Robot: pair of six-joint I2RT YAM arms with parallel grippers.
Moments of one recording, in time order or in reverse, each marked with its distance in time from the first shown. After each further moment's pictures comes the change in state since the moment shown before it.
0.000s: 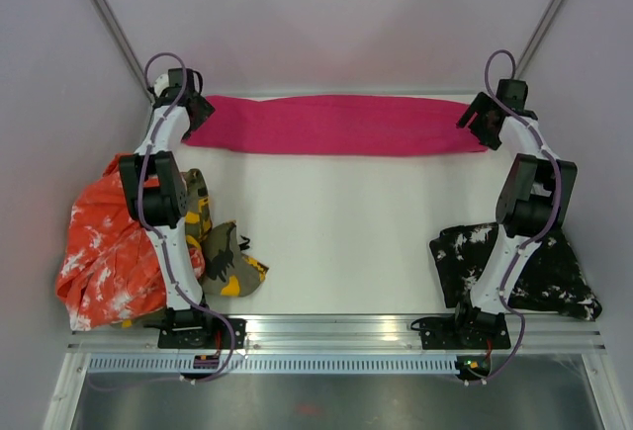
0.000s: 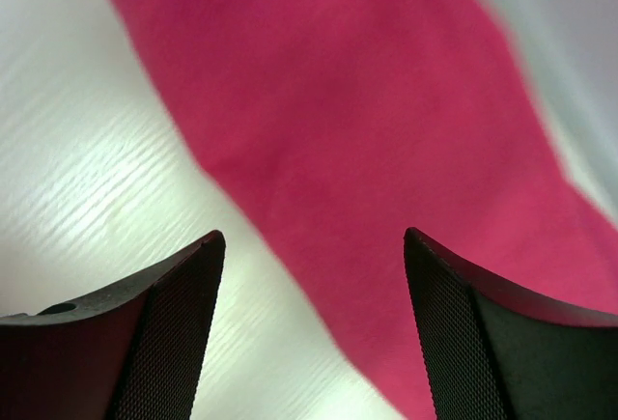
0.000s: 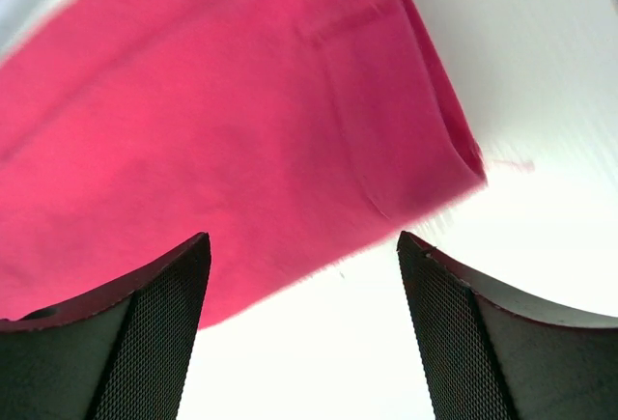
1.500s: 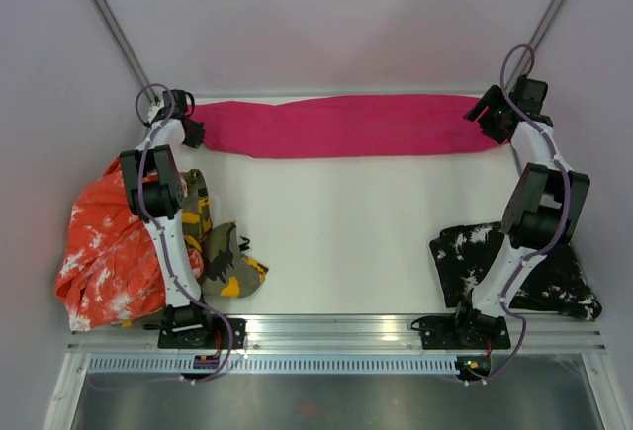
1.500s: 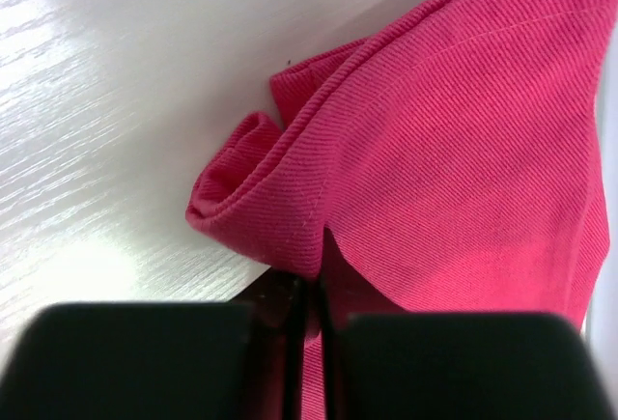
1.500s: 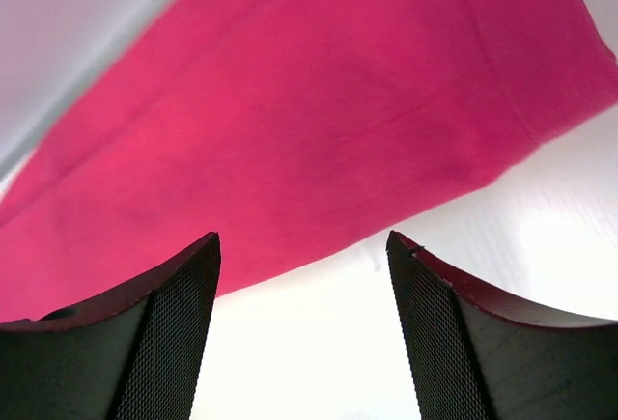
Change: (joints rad) left arm 0.084 0.148 -0.088 0.100 0.141 -0.337; right arm -0.071 -0.061 -0.100 0.092 -0.141 0.037
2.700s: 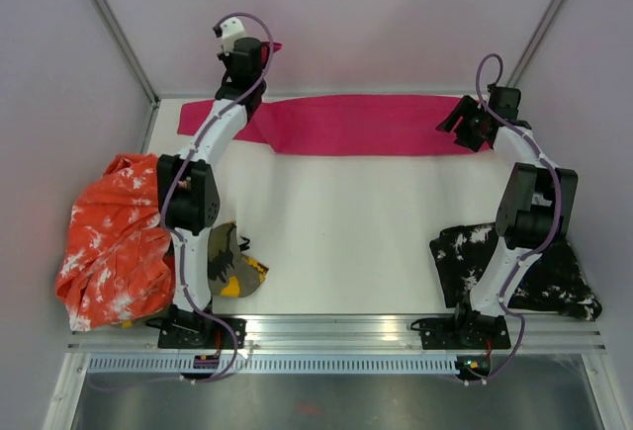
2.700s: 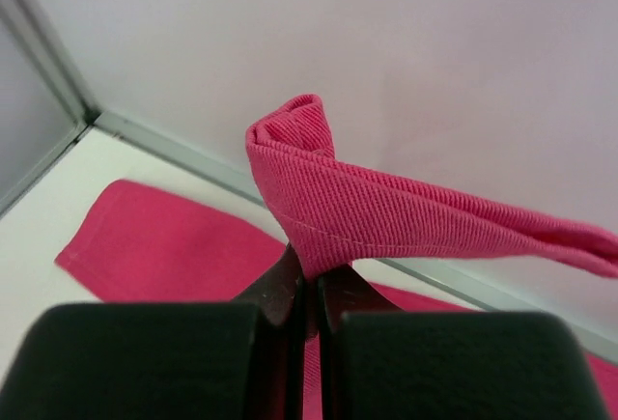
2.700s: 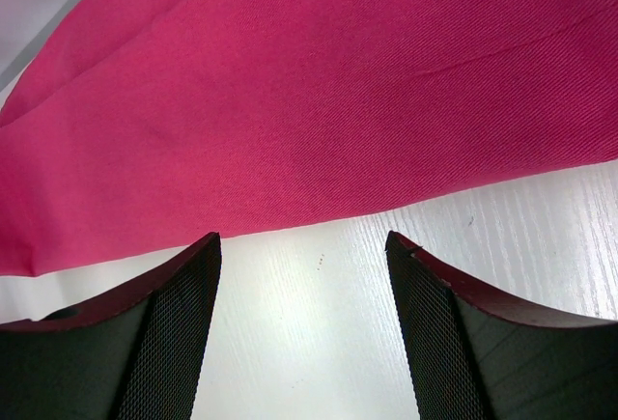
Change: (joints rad) left arm -0.463 -0.161 0.178 0.428 -0.534 0.809; right arm 0.108 -0.070 -0.102 0.021 -0.115 -0.004
